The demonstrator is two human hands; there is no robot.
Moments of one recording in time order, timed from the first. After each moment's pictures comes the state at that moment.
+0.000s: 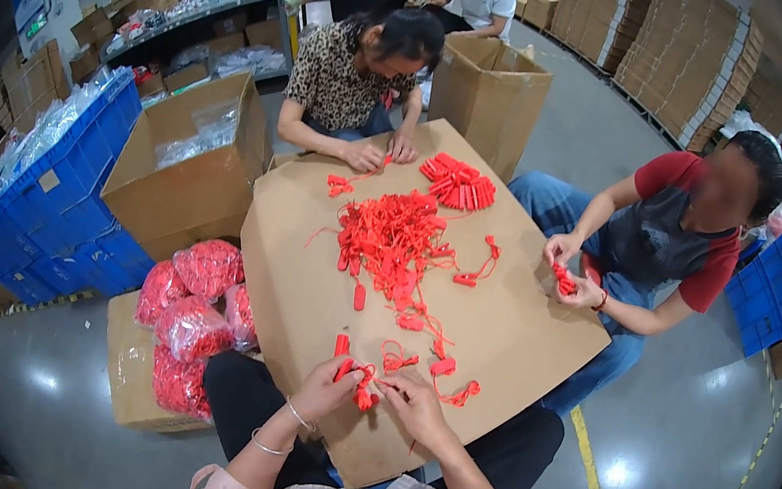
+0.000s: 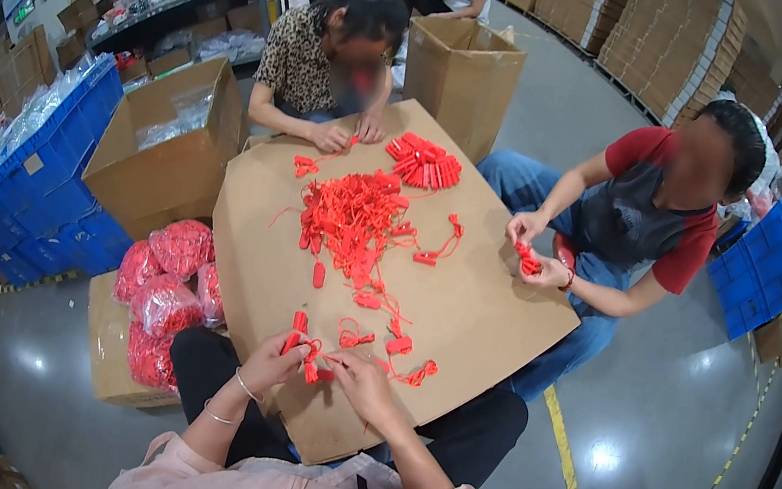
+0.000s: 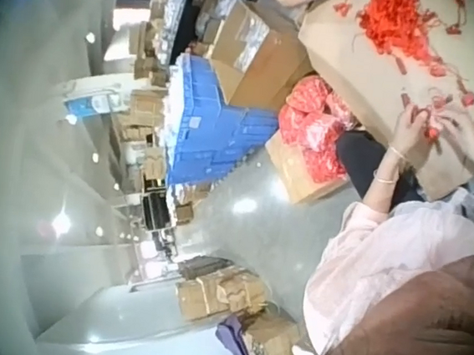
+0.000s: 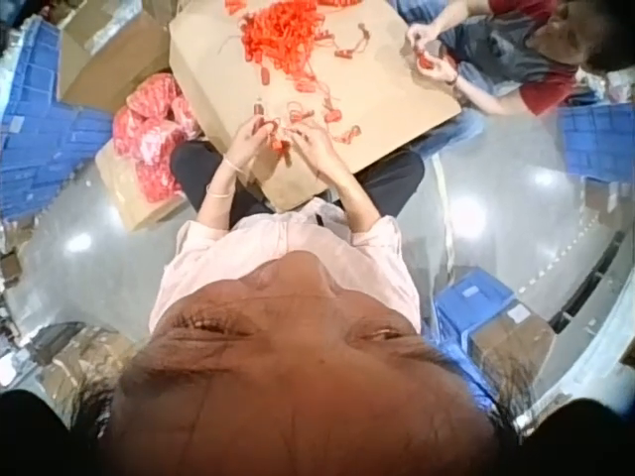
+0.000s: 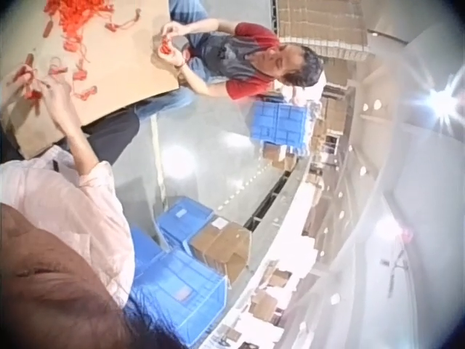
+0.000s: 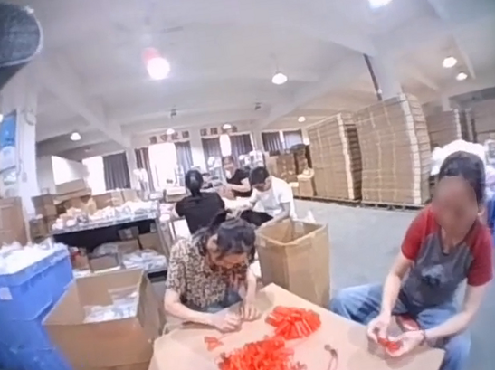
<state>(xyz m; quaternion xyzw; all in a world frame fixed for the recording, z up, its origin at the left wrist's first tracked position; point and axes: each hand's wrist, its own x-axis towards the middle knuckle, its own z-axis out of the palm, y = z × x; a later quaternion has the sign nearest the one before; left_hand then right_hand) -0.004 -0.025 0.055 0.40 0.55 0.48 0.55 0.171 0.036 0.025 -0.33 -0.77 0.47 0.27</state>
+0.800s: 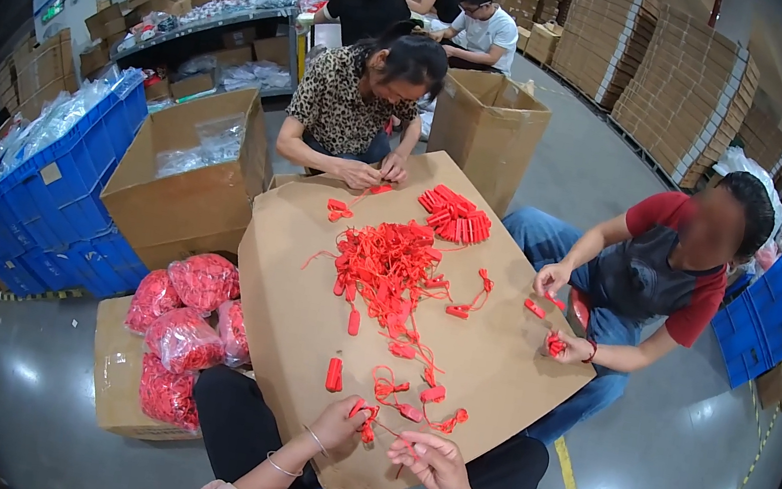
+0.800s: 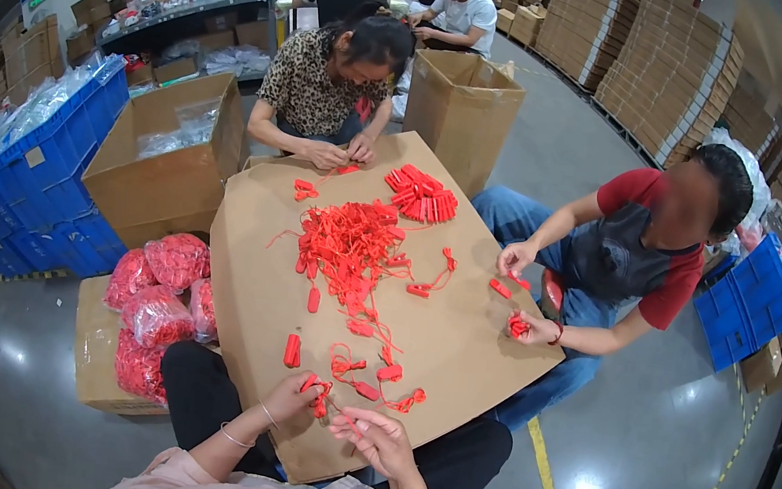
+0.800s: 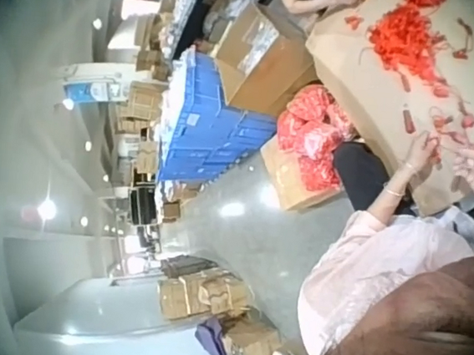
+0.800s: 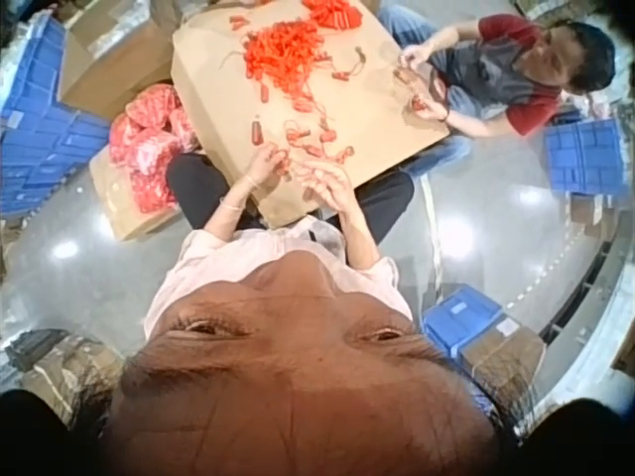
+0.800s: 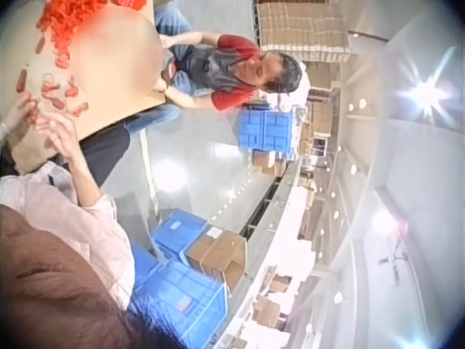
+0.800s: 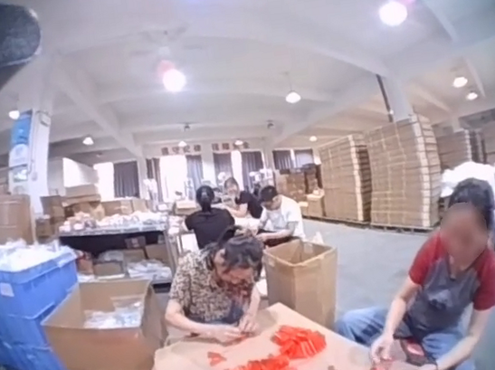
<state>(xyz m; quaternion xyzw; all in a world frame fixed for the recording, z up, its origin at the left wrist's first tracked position) 0.014 -0.021 -0.032 0.47 0.61 0.41 0.49 0.227 0.002 0.040 -0.13 -0.30 0.88 0.35</state>
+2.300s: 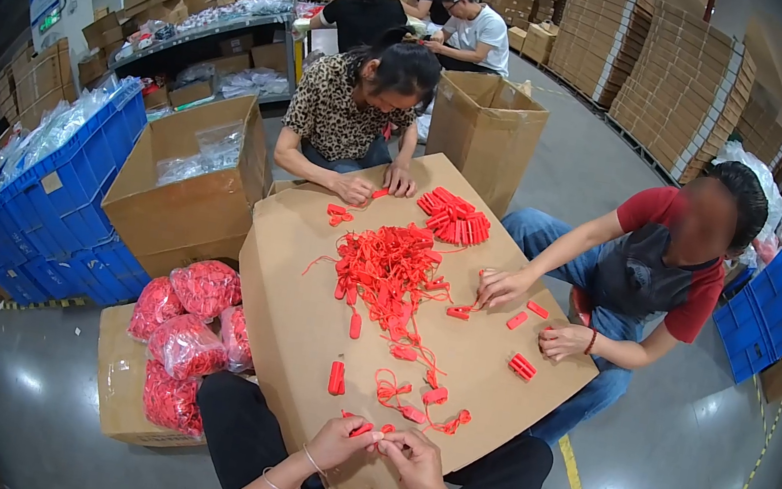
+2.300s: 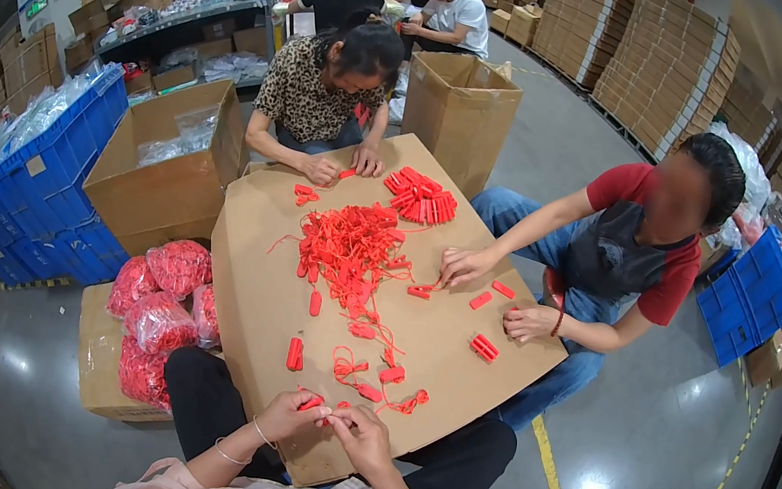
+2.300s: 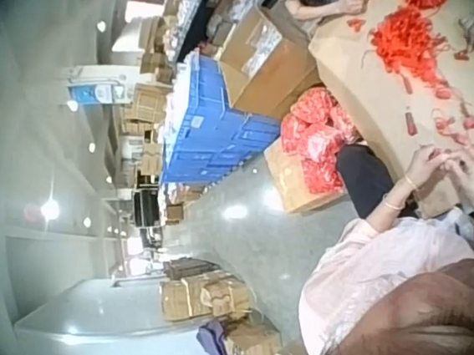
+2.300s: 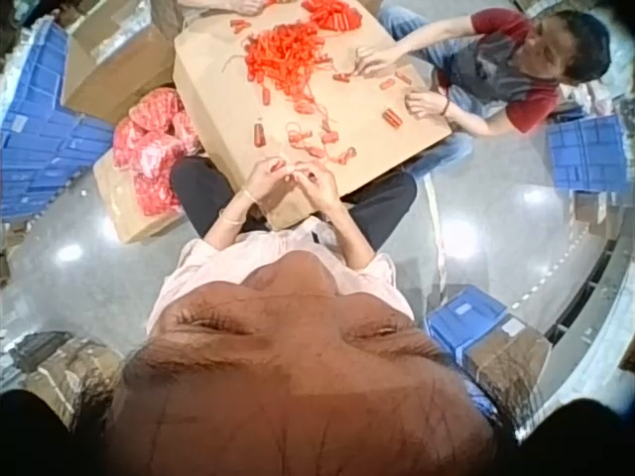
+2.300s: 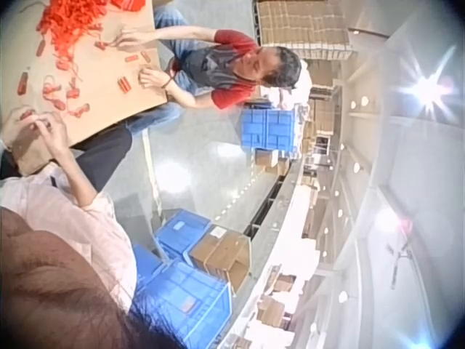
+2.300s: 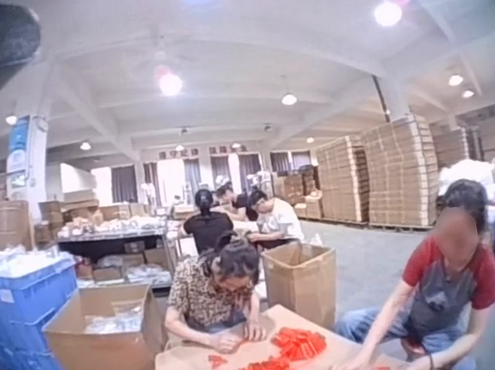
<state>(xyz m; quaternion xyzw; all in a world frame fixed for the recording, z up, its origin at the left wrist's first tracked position) 0.023 -0.044 0.011 0.49 0.59 0.39 0.52 0.194 -0.006 0.021 -0.38 -0.71 0.48 0.35</state>
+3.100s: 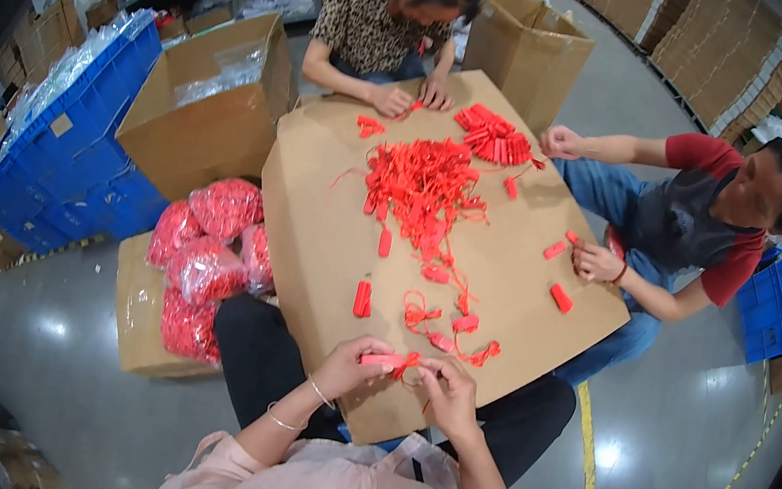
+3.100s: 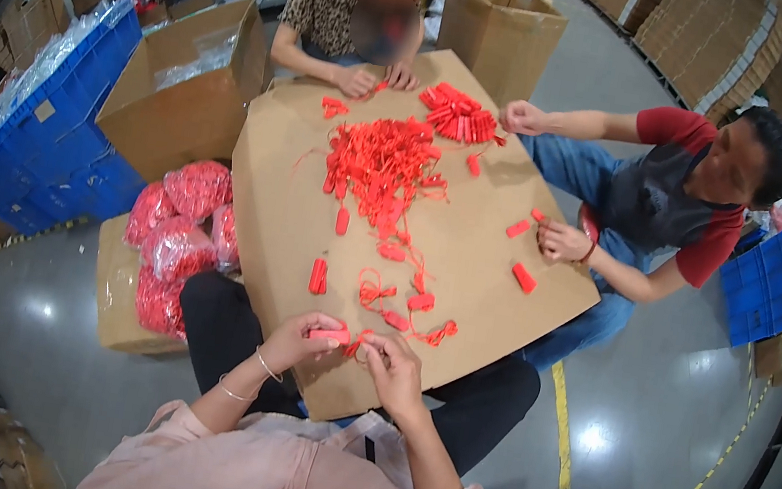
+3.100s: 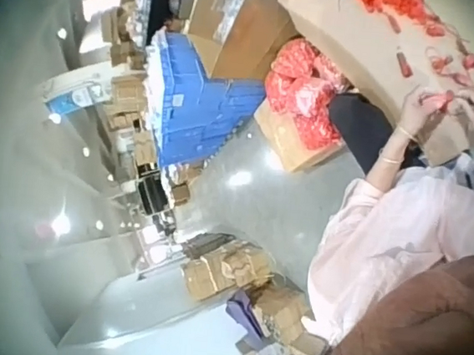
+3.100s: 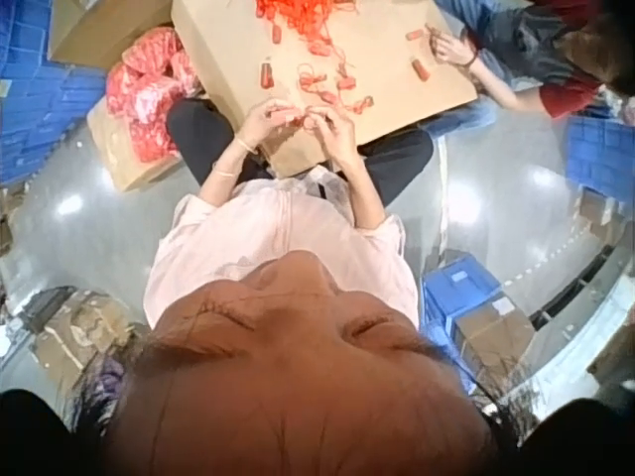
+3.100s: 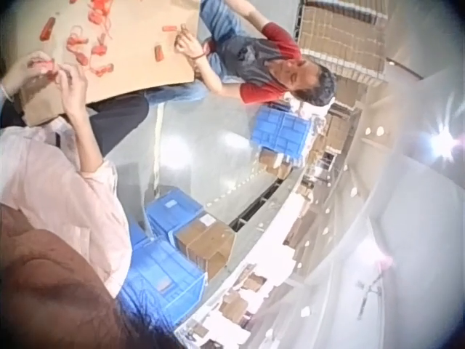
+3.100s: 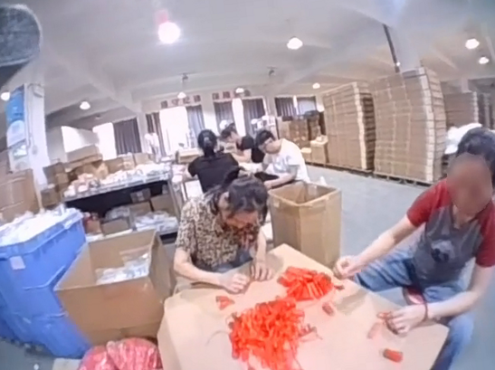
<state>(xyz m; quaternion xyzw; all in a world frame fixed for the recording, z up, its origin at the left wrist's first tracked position) 0.012 -0.052 0.014 0.36 0.56 0.44 0.60 0.198 -0.002 0.026 -0.41 -0.68 0.49 0.36</state>
